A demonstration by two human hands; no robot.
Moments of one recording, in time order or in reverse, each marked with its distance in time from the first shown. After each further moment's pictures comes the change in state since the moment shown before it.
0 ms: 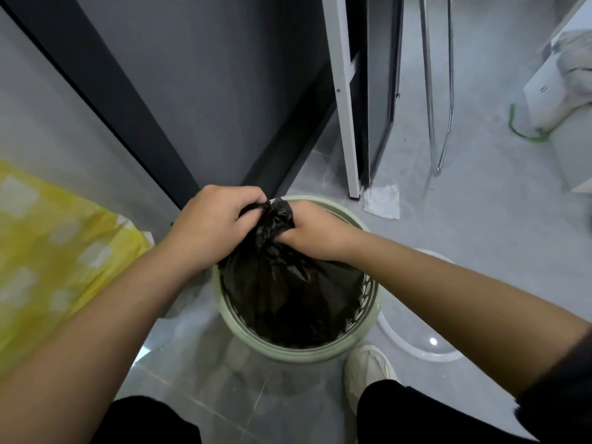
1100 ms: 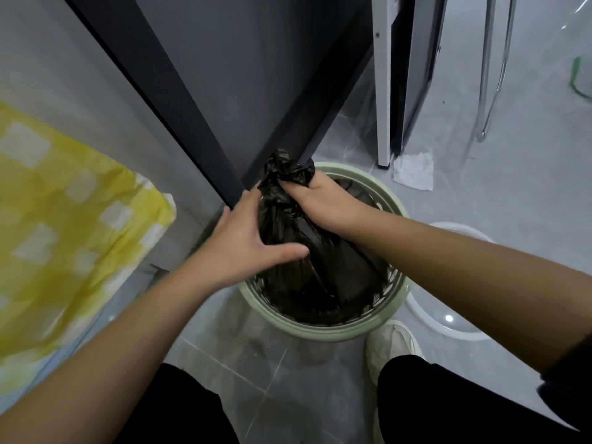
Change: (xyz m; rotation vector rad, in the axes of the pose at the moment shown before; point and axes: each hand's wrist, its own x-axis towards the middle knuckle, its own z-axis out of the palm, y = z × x) left_hand -0.052 -0.034 0.053 -0.216 -0.177 -0.326; right_hand 0.023 0.012 0.044 0.401 0.125 0.146
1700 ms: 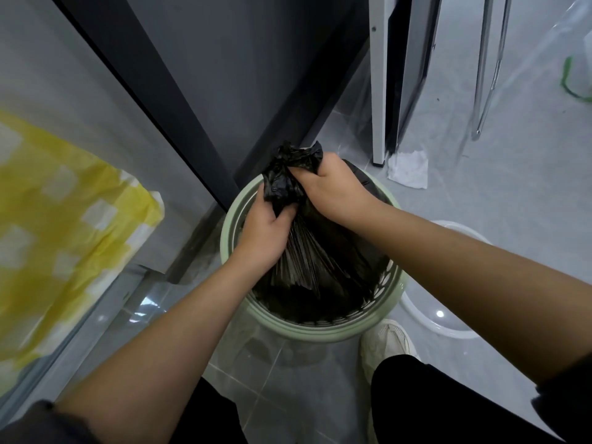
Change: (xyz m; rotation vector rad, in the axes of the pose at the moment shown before) left_hand 0.034 0.021 0.045 -0.419 0.292 -0.051; right_hand 0.005 0.001 -0.018 -0.183 0.179 -0.045
